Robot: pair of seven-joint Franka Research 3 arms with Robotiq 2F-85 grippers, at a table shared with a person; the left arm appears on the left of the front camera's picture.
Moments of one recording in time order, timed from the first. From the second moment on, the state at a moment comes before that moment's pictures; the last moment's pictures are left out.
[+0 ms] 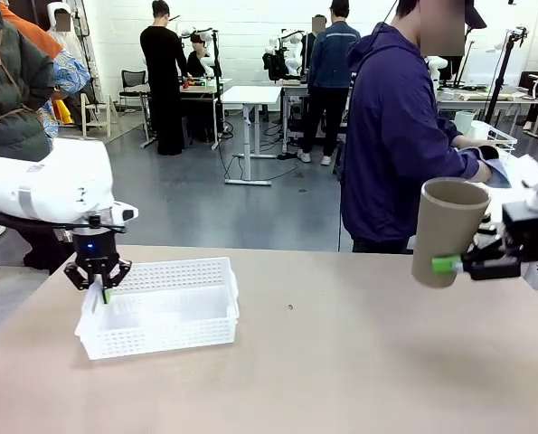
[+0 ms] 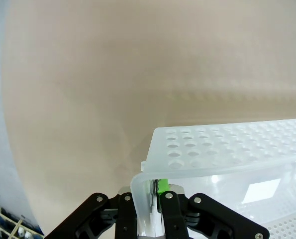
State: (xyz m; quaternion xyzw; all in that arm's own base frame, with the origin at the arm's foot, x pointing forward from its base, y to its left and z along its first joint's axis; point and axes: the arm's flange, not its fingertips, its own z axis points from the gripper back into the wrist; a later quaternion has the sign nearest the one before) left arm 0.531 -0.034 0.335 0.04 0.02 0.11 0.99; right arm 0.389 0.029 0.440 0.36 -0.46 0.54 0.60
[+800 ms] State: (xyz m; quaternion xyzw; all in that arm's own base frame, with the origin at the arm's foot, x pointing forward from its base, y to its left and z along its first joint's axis) left arm 0.550 -0.182 0.346 0.08 0.04 0.04 1.00; right arm 0.389 0.029 0.437 0.36 -0.46 0.54 0.61
